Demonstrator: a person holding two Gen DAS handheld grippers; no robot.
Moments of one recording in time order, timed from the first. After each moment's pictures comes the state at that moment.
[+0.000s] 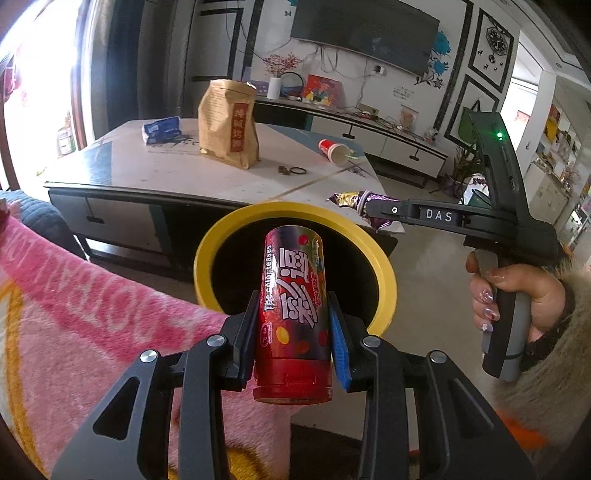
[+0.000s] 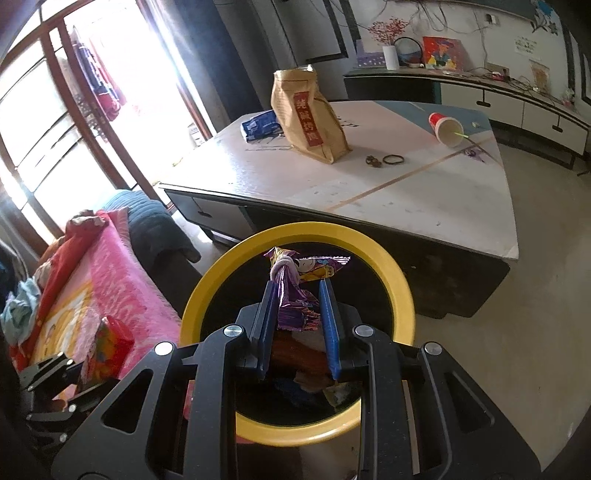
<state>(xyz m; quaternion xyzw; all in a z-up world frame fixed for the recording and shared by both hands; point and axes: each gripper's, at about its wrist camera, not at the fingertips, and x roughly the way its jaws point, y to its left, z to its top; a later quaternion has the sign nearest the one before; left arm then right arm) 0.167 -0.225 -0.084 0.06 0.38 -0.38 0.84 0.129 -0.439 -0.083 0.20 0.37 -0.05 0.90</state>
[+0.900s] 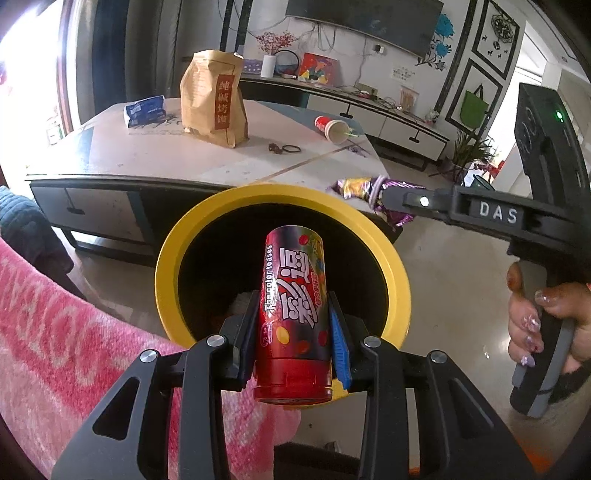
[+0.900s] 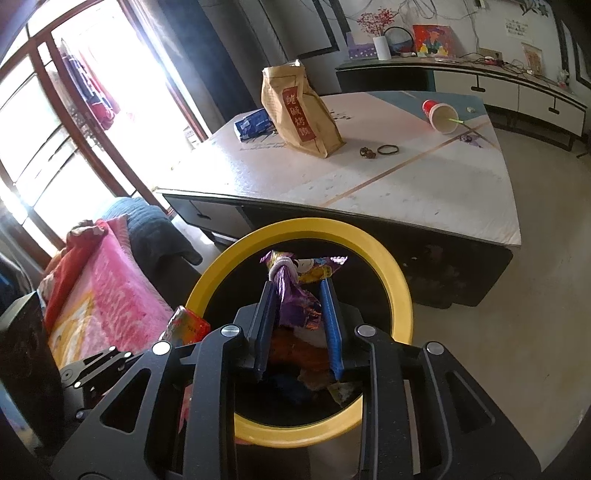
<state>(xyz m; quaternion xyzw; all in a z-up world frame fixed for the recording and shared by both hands) 0.203 -0.276 -0.117 0.08 0.41 -0.38 0.83 0.130 -0.449 -0.090 0.23 0.38 -0.05 0.90</state>
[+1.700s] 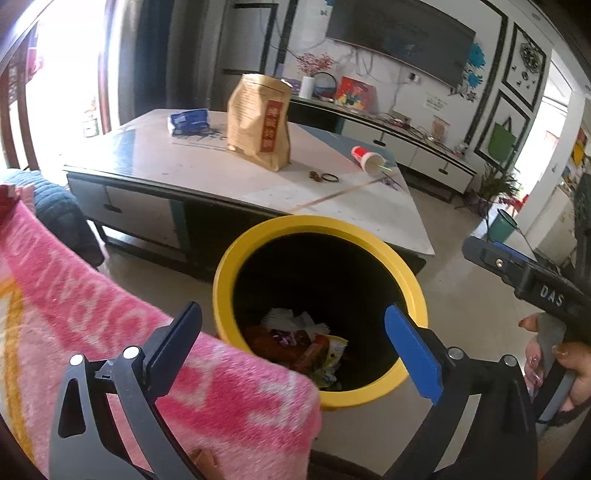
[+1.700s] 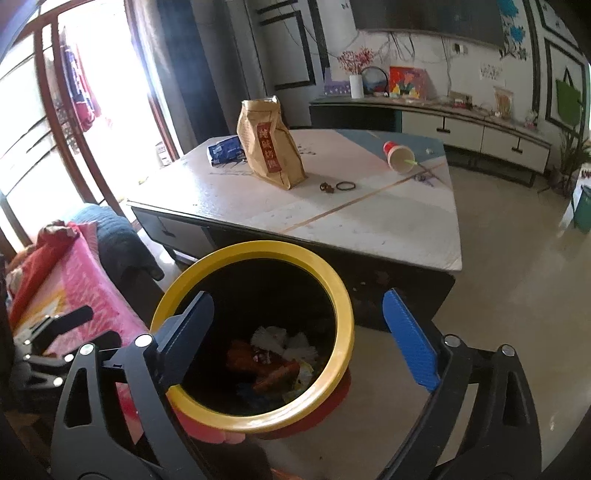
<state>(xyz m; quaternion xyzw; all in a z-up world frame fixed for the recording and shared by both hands) 0.207 -0.235 -0.084 0.04 0.39 -0.31 0.86 0.089 -0.439 -0.061 0.15 0.34 -0.14 0.92</state>
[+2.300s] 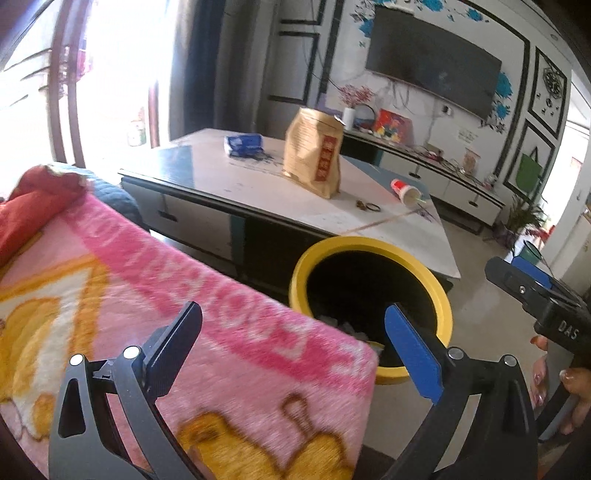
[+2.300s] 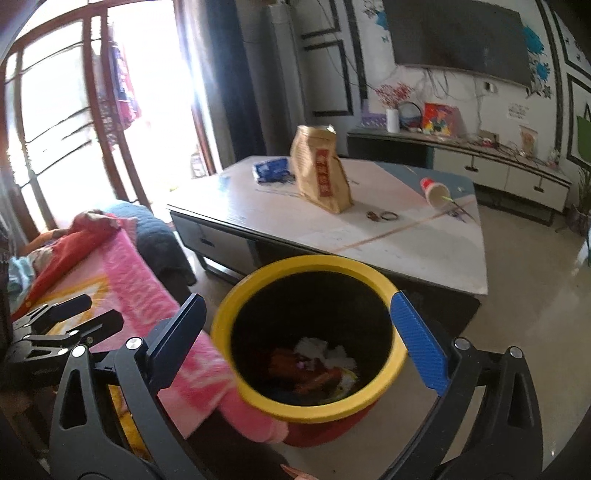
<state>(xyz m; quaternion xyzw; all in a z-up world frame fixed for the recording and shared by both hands) 0.172 -0.145 -0.052 0.02 0.35 -0.24 0.91 0.063 -0.358 -0.033 0.12 0.28 -0.08 0.95</state>
